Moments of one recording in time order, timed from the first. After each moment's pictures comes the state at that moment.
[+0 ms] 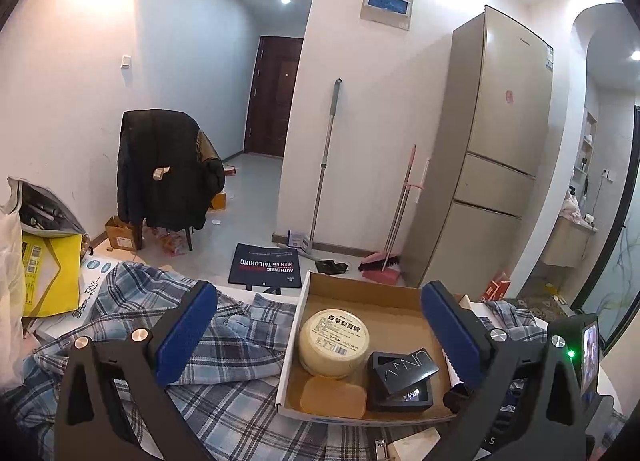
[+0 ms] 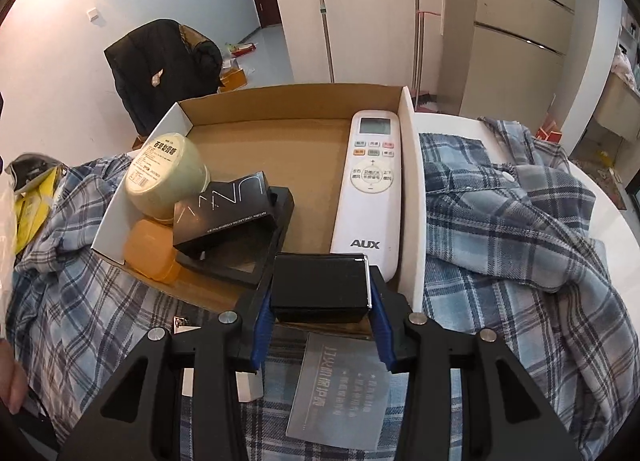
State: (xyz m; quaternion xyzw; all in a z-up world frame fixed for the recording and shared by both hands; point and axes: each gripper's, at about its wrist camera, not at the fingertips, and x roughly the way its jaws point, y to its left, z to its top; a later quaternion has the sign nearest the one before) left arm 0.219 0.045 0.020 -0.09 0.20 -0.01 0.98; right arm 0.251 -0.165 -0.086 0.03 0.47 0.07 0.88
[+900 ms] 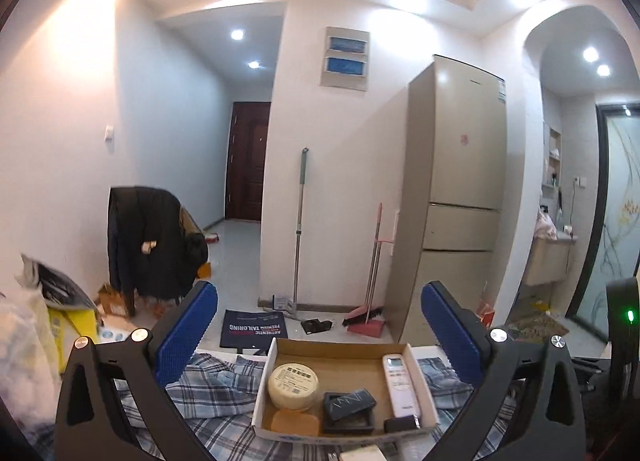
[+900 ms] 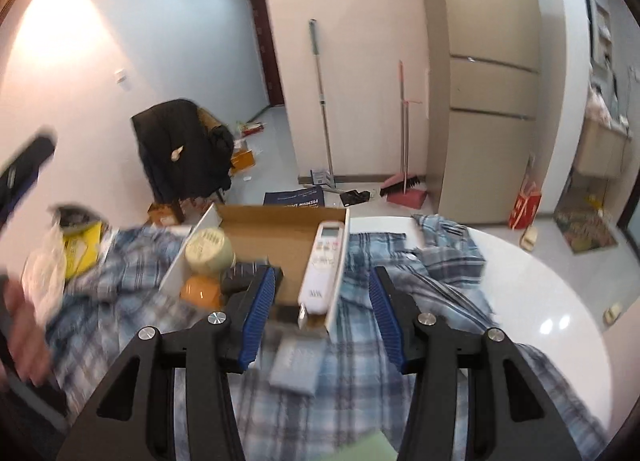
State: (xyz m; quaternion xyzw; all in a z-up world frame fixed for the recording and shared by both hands) left arm 0.127 -0.004 0.109 -0.03 0.09 -0.04 0.99; right arm 0.150 -0.222 0.032 0.02 0.32 0.08 0.94
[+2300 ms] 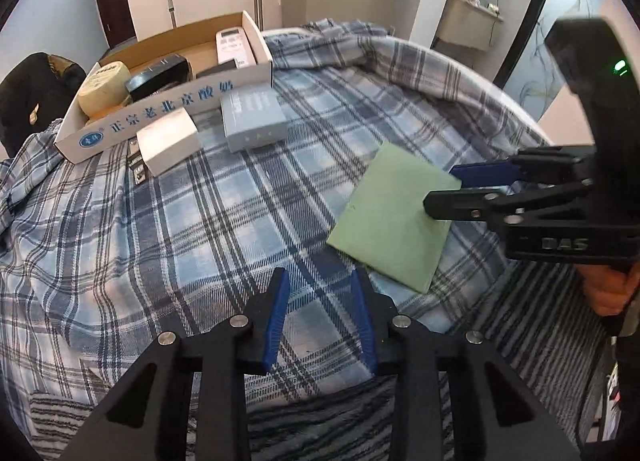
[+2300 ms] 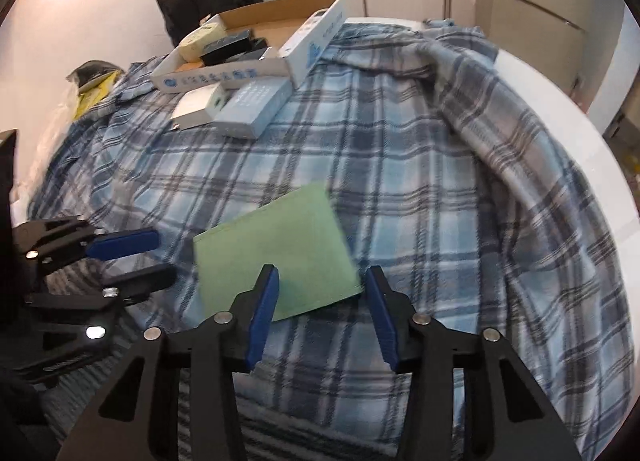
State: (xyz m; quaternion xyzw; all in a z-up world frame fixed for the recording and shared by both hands) left arm 0.074 -0.136 -0.087 0.08 0.50 -0.21 0.83; right arm 0.092 -0.293 -0.099 -0.01 0.52 0.18 0.83
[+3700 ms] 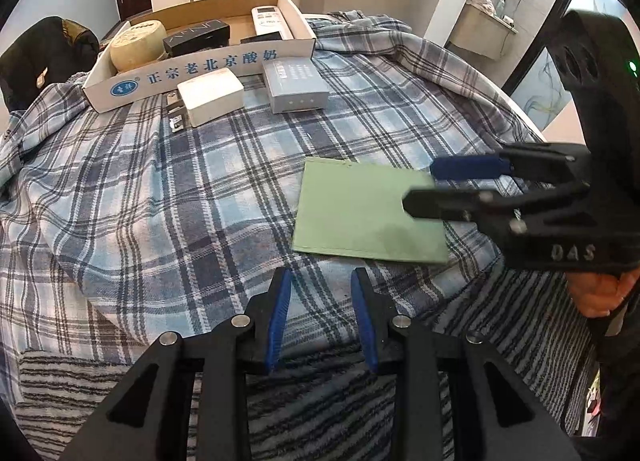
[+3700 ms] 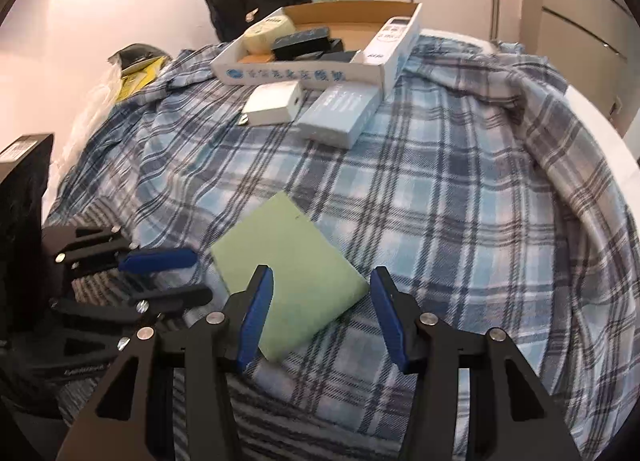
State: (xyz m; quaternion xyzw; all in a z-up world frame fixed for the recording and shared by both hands) left arm 0.064 -0.093 -0.085 0.04 0.52 -0.20 0.83; right arm 0.087 -0.245 -0.094 -0.02 0.52 0.25 0.82
